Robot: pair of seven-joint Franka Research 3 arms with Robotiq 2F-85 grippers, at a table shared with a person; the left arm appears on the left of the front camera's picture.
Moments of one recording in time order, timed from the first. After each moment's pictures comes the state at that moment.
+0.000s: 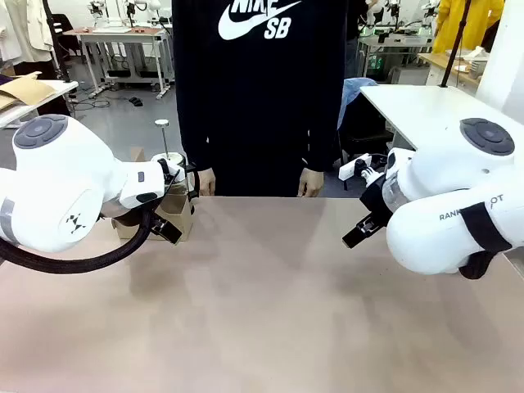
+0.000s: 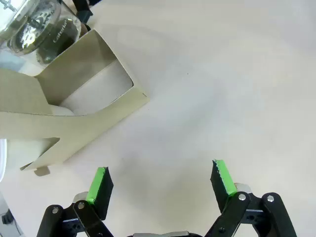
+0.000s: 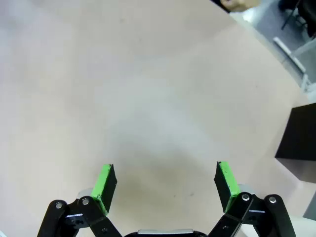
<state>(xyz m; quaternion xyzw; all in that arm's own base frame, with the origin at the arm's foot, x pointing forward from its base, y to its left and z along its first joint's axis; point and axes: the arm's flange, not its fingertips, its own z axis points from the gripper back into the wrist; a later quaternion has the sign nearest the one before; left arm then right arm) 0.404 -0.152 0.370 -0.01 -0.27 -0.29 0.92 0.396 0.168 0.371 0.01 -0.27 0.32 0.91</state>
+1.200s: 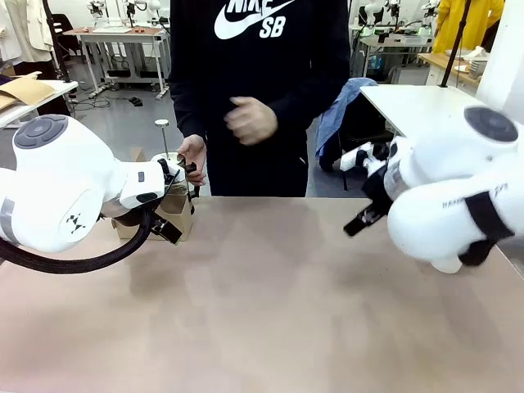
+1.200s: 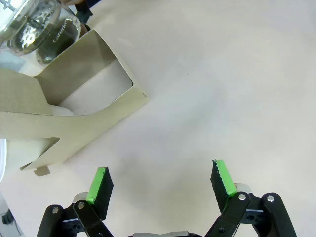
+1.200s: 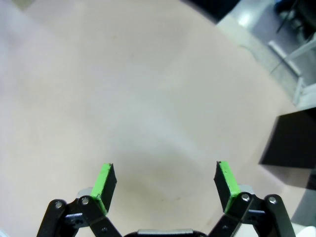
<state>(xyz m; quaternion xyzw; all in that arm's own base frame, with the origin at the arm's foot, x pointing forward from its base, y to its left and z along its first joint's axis) 0.404 -0.152 0.370 -0.01 -0.27 -0.29 0.92 0.411 0.165 0.408 0.01 -0.29 0.31 0.91</state>
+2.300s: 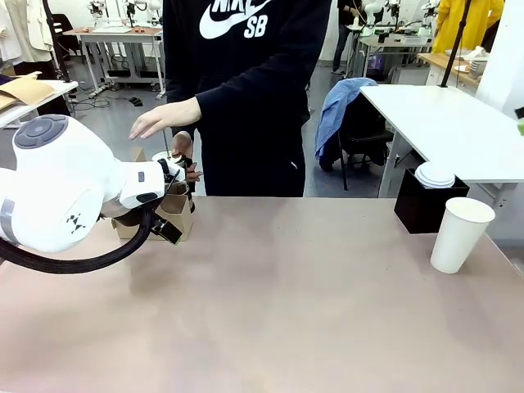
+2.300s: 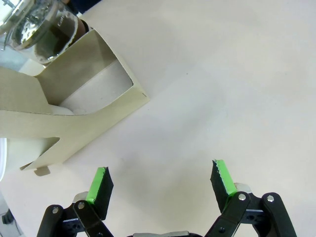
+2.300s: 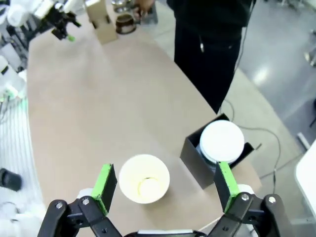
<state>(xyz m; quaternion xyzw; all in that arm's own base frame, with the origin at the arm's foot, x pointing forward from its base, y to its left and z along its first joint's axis) 0.404 -0.152 0.370 -0.01 -0.27 -0.29 0.92 0.441 -0.179 0.552 0.23 -0.39 0.46 0.77</state>
